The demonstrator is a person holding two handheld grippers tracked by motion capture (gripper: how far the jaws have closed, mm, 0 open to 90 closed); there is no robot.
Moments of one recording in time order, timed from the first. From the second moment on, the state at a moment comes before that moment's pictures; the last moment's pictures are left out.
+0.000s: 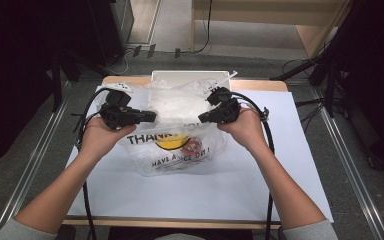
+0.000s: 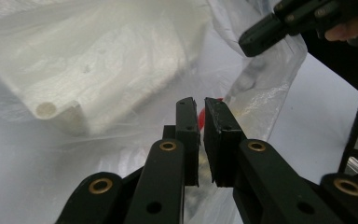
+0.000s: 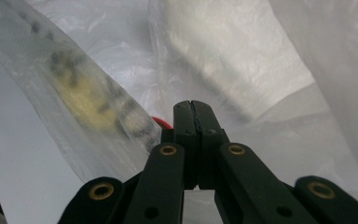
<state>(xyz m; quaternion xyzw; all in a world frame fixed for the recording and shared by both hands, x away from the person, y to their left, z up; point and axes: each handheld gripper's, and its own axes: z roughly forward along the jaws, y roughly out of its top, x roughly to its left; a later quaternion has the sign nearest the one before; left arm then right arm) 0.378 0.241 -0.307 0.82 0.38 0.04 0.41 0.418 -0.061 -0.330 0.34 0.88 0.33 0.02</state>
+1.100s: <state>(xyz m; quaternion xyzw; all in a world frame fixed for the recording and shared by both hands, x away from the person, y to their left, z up) 0.383 0.228 -0.386 0.83 0.40 -0.01 0.40 0.384 -0.103 -0.399 0.39 0.86 0.33 0.00</state>
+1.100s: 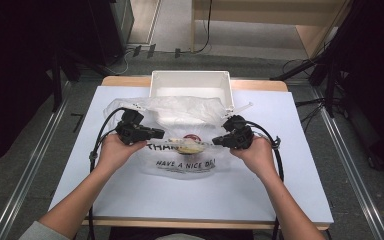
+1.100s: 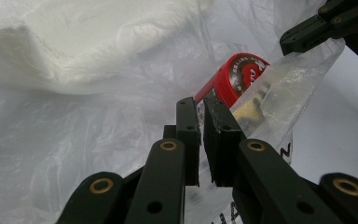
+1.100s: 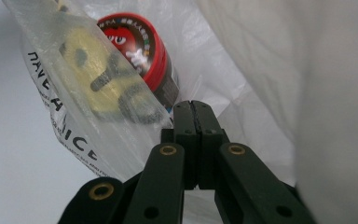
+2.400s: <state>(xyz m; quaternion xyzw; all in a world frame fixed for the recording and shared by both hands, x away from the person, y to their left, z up) 0.364 0.233 -0.437 0.82 0.40 0.02 0.40 0.352 -0.107 -0.456 0.40 0.82 0.40 0.08</state>
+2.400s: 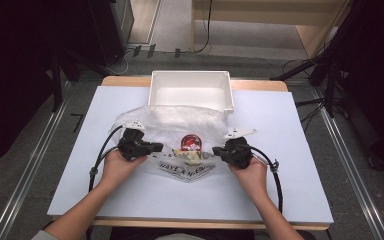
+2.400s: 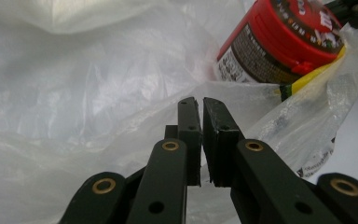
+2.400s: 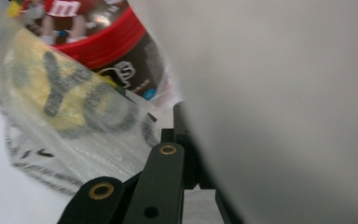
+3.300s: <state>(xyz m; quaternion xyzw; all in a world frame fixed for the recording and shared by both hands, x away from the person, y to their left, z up) 0.375 0.247 -0.459 0.83 0.42 0.03 0.37 0.358 -0.136 -0.477 0.46 0.80 0.38 0.09</state>
